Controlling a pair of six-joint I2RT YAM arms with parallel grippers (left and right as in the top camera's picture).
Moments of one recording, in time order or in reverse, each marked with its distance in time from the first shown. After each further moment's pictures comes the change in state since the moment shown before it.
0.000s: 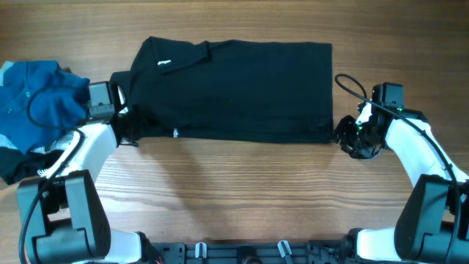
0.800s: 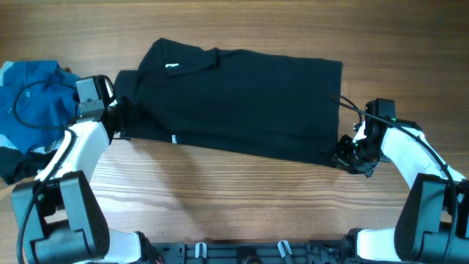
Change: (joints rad) left arm 0.049 -0.005 0.037 0.040 0.000 -0.002; right arm 0.000 -0.004 -0.104 -0.070 0.106 -0.013
